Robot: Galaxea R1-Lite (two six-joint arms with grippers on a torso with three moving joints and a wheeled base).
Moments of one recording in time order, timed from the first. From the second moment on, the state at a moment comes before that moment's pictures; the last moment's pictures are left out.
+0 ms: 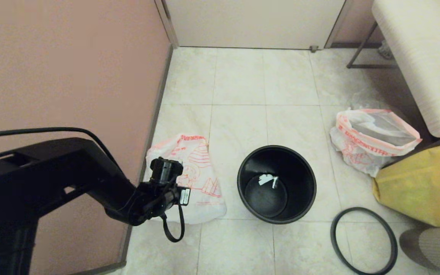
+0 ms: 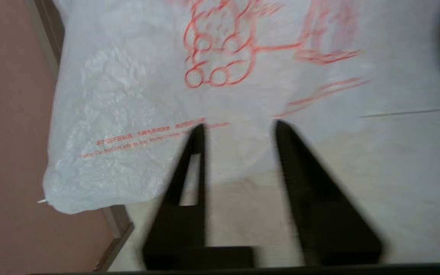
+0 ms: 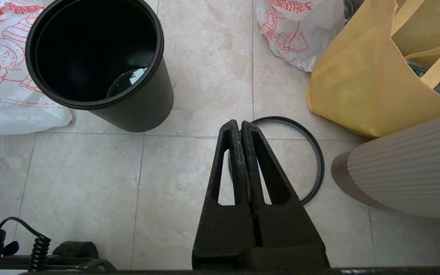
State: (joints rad) left arm -0.37 2.21 -0.94 -0.62 0.36 -0.01; right arm -0.01 0.00 0.00 0.00 0.00 -0.01
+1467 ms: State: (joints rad) left arm -0.46 2.51 -1.04 -0.56 0.47 0.10; right arm -0.01 0.00 0.00 0.00 0.00 -0.01
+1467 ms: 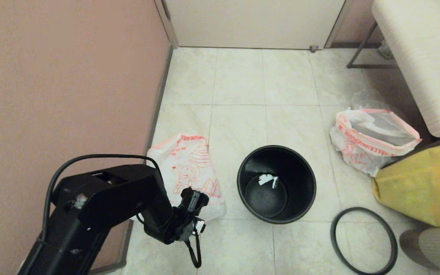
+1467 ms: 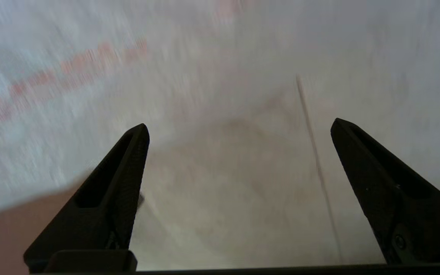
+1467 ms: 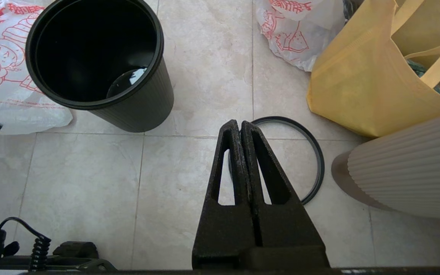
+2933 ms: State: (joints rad) left arm -0.37 2.76 -1.35 -0.53 0.64 0.31; right arm -0.01 0.00 0.00 0.00 0.00 -0.01
